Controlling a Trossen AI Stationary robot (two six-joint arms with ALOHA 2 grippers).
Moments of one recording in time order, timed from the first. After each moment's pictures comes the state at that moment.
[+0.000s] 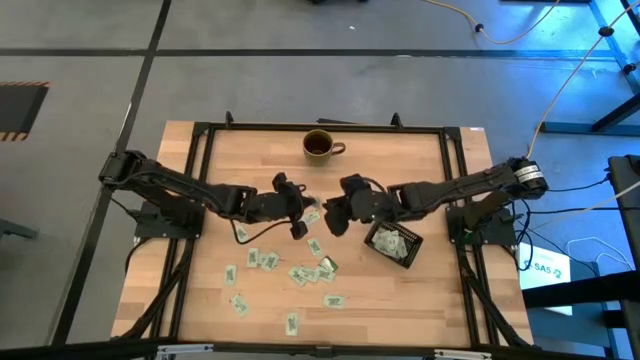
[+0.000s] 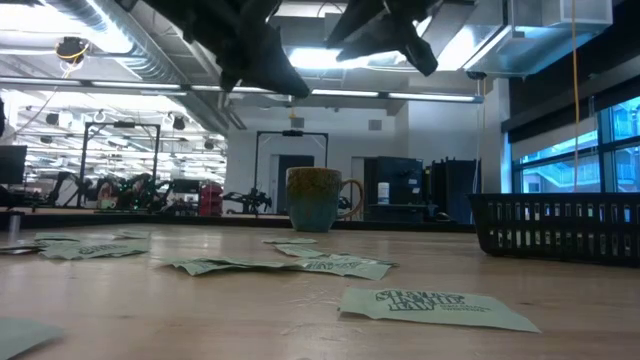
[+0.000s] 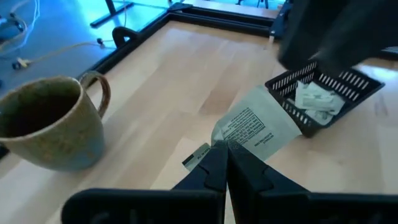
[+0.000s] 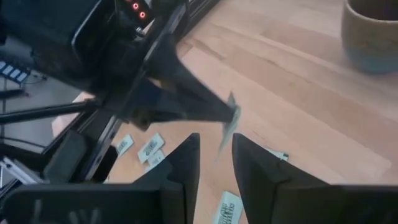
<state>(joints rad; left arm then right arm) -0.16 1.41 0.86 0.01 -0.53 -0.32 0.19 1.56 1.22 -0.28 0.43 0.89</state>
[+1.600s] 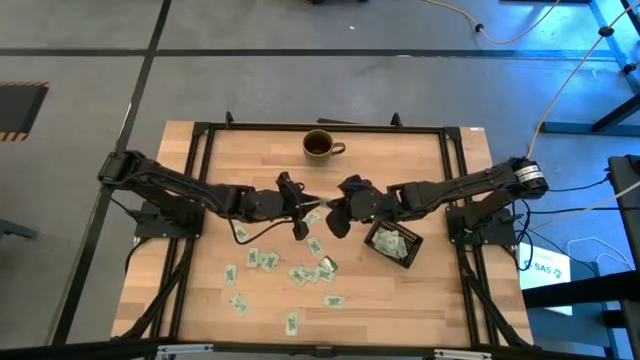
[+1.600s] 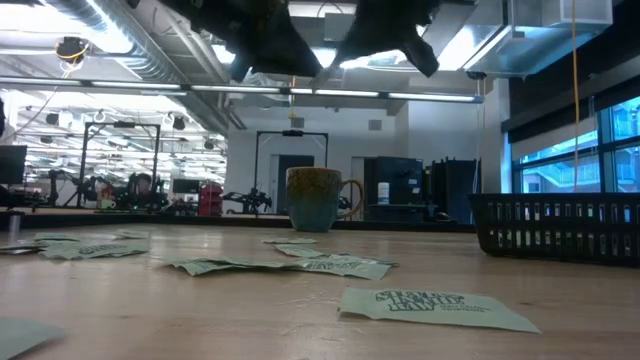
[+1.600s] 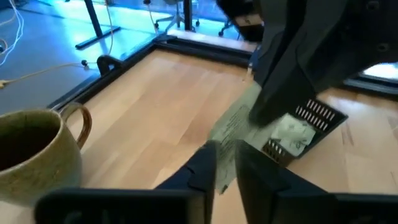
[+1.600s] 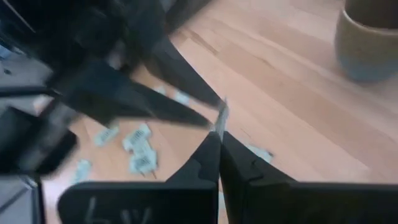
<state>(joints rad) -0.16 1.41 0.86 0.13 -0.49 -0.27 0.18 1.56 1.22 -0.32 0.43 0.80</state>
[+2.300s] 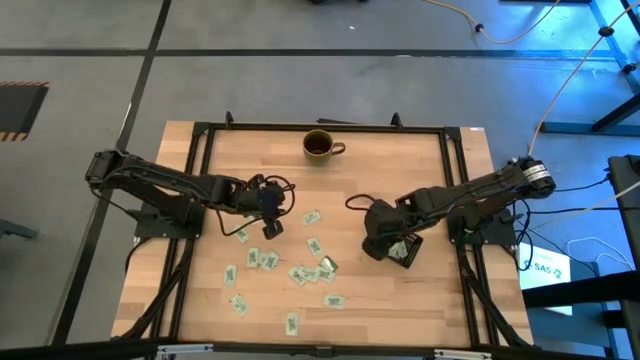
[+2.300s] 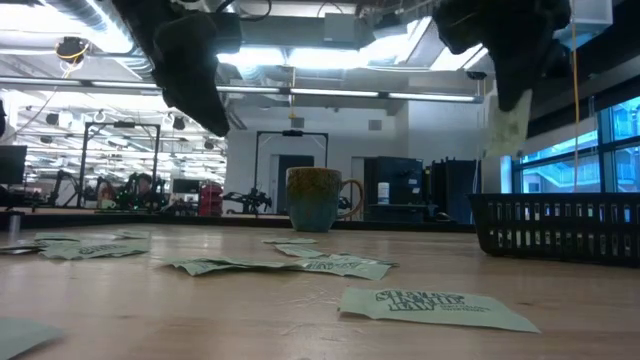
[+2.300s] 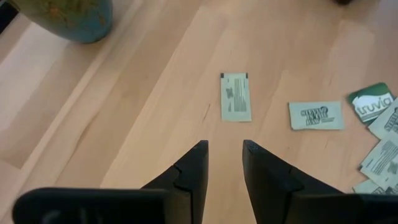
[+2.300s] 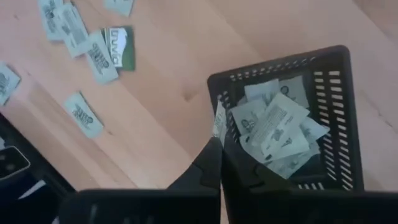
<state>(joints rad) -0.11 1.27 0.86 -0.56 -0.32 -0.46 0.27 1.50 1.22 -1.02 0.01 1.07</state>
